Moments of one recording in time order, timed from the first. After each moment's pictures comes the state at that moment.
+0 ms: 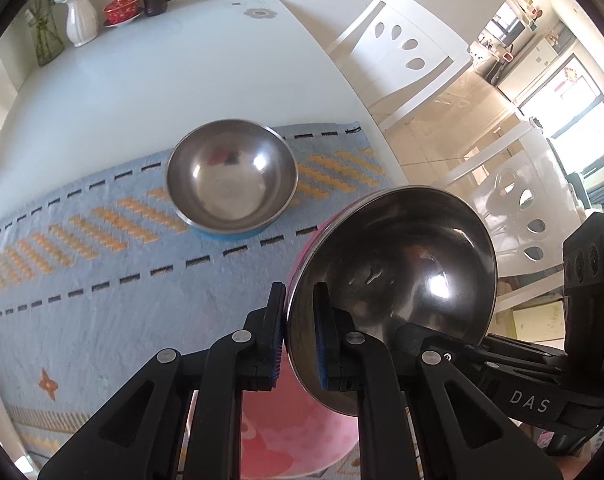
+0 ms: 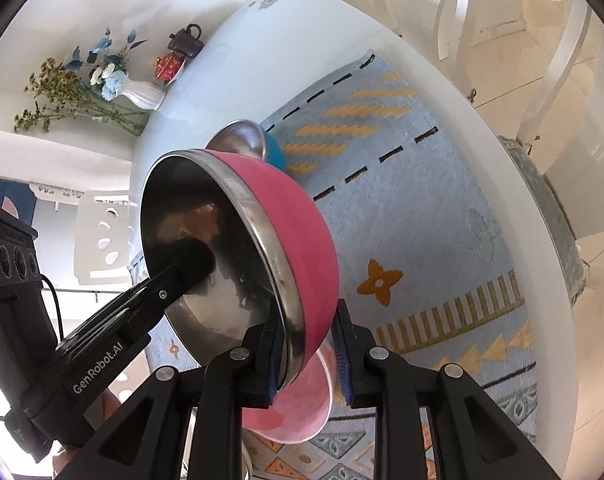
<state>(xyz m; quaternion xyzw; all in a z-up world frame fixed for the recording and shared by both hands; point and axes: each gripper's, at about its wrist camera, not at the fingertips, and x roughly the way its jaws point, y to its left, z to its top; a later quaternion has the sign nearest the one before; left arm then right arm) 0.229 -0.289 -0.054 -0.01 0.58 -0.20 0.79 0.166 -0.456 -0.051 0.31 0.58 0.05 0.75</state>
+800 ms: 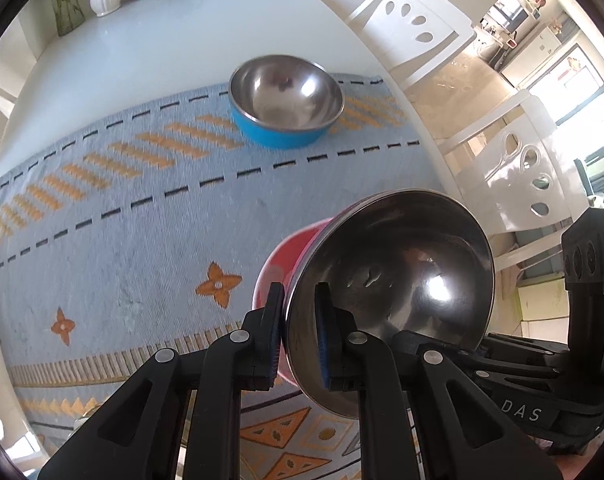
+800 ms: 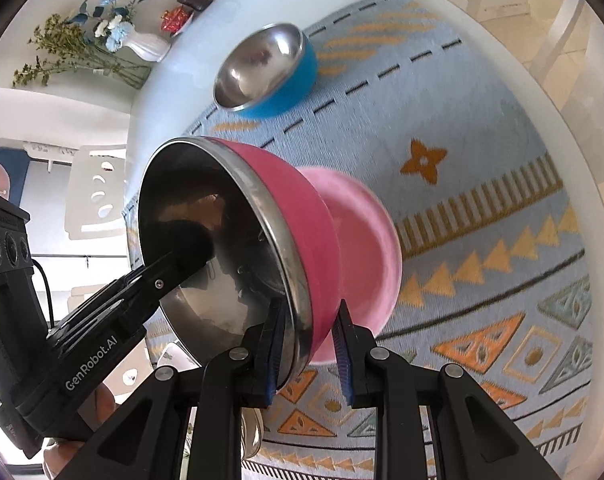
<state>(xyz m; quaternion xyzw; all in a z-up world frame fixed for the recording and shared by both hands) 0.169 -0.227 -0.072 0.00 0.61 -0.19 0.77 0.107 -0.378 -0.071 0.30 0.62 0.06 0.72</state>
